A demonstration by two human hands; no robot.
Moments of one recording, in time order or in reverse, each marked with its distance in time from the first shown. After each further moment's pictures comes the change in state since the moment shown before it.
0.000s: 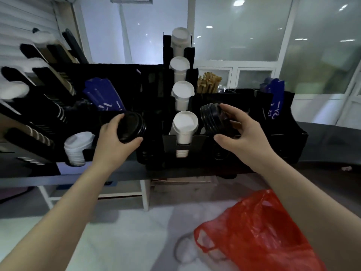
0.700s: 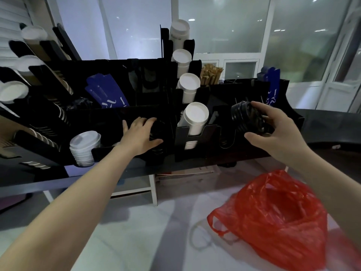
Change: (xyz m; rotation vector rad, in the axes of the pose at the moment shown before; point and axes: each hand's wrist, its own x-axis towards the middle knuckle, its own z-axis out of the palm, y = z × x) left_hand 0.059 -0.050 0.048 0.547 -0.376 0.328; right_hand -0.035 0.007 -0.016 -0.237 0.146 0.104
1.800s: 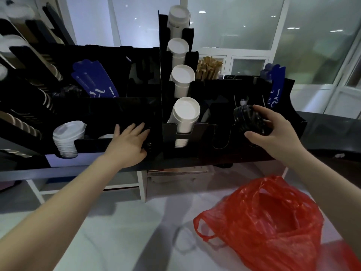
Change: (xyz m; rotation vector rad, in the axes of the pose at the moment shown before) left_hand -0.042 0.032 -0.002 0.213 -0.208 -0.002; right_hand 0.032 0.055 -0.008 -0.083 -0.043 0.038
